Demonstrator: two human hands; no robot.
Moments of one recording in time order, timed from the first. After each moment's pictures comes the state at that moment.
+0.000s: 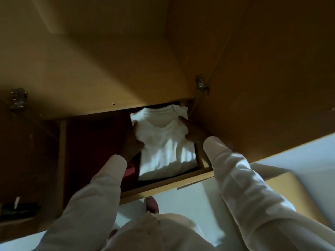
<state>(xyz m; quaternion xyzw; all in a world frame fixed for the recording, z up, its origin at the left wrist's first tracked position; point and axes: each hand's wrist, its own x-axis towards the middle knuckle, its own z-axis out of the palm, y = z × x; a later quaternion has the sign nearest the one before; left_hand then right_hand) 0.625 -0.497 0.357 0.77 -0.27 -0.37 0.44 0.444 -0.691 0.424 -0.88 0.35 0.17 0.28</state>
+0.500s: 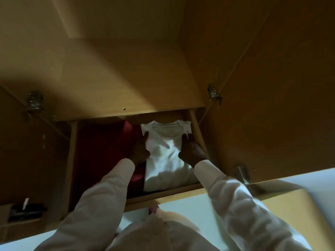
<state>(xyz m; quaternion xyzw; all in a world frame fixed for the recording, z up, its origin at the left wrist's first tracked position) 0.632 -0.505 0.344 0.82 -0.34 -0.36 0.27 0.467 -0.636 0.387 -0.87 0.43 0.18 0.13</state>
